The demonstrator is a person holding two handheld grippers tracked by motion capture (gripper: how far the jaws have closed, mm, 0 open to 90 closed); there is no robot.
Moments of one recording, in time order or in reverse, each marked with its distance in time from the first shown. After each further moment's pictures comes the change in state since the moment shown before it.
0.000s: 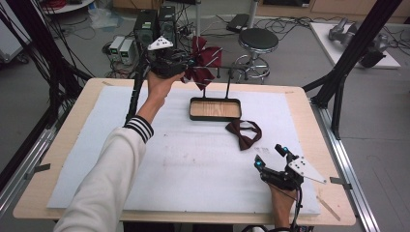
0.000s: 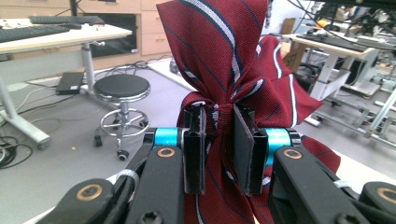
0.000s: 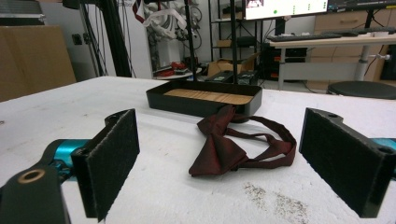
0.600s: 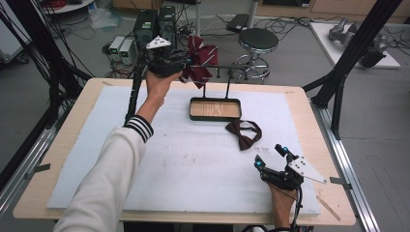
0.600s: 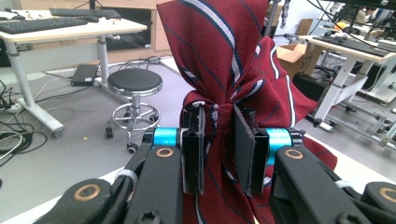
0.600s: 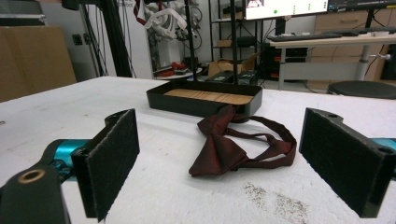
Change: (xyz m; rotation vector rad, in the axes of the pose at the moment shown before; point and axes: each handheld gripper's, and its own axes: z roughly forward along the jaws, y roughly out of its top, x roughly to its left) left arm 0.005 0.000 -0.003 0.006 0.053 -0.028; right arm 0.000 0.000 0.000 -0.001 0.001 0.002
